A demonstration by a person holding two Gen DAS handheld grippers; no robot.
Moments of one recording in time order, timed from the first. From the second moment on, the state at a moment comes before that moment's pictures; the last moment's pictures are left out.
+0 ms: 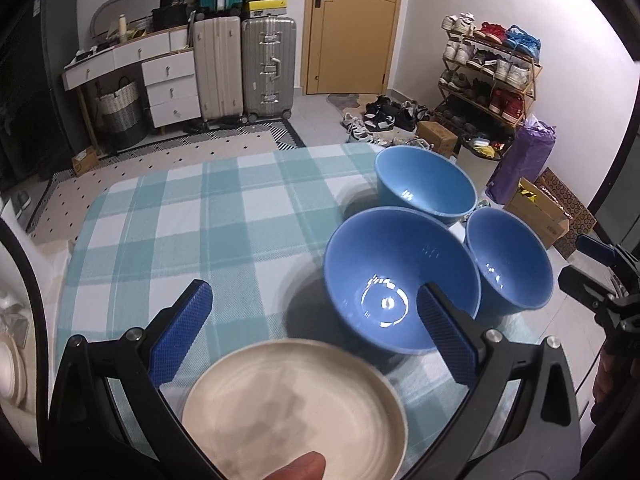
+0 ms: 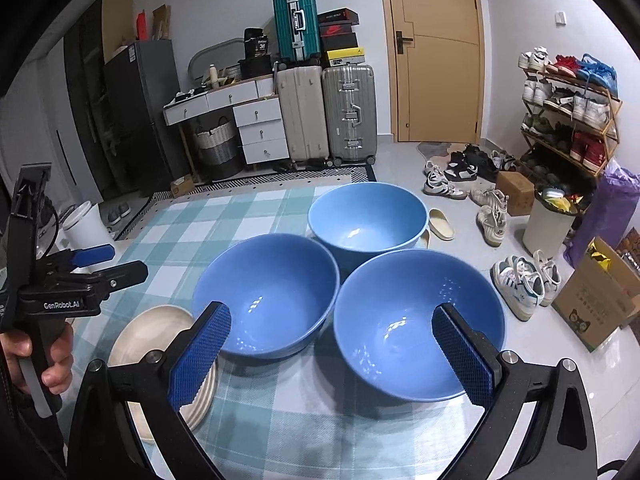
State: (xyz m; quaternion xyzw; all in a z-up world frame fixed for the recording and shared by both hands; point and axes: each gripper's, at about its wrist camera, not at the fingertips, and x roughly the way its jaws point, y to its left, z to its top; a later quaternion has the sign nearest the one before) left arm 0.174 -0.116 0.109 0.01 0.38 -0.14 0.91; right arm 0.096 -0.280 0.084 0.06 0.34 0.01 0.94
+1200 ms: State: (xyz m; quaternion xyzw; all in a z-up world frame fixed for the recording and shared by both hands) left arm 0.312 -0.232 0.082 0.06 0.41 -0.17 0.89; right arm 0.205 -0.362 0.070 0.06 0.37 -0.03 0.93
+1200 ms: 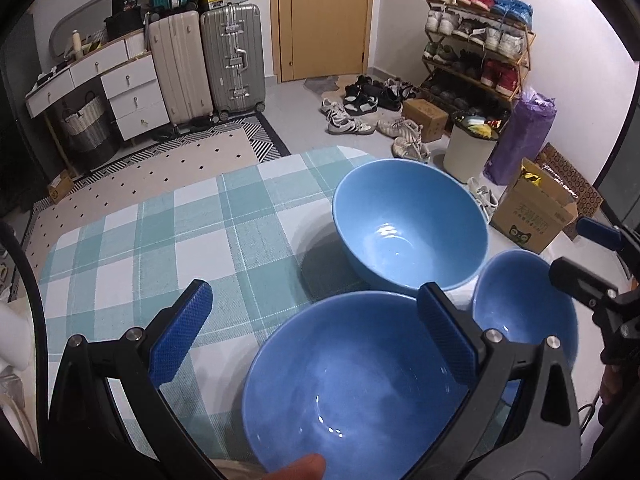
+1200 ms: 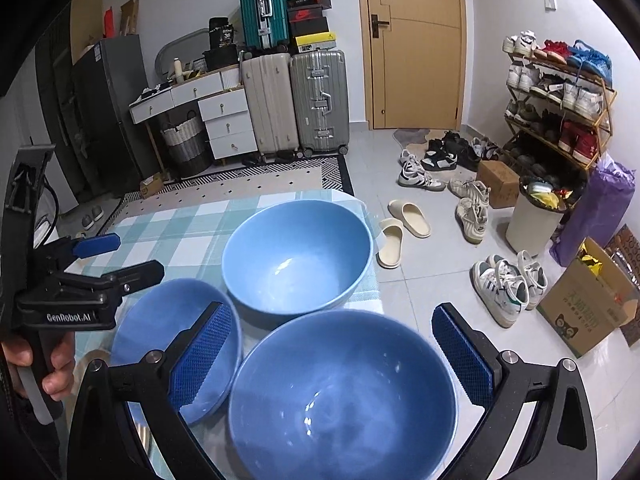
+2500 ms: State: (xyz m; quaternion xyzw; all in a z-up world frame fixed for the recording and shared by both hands) left arm 0.407 -0.275 0.006 0.04 0.49 -0.19 0.85; right arm 0.323 -0.406 -0.009 0.11 0.46 -0.02 0.88
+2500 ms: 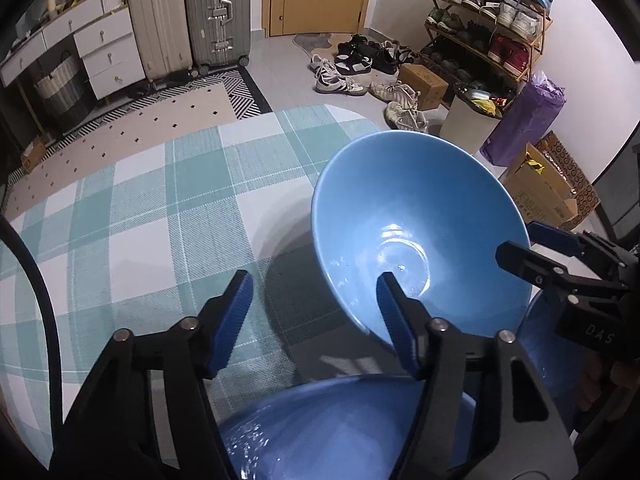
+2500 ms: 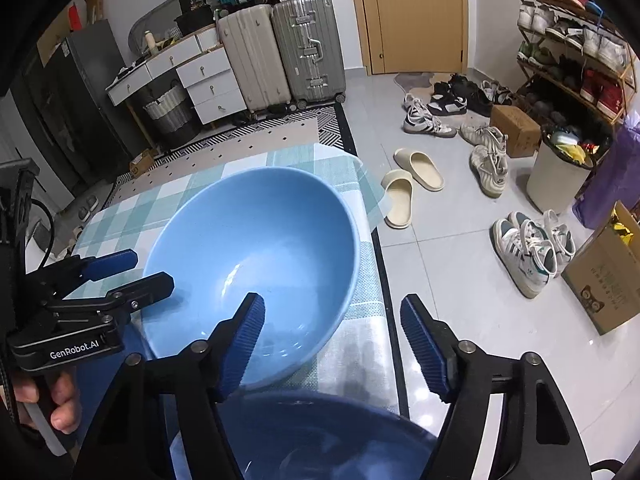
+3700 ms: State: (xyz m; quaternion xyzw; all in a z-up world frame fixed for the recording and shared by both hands) left arm 0.387 -0.290 0.037 0.04 0.46 -0.21 0.86; right arm 0.313 -0.405 0.003 0.10 0.44 -0.01 0.89
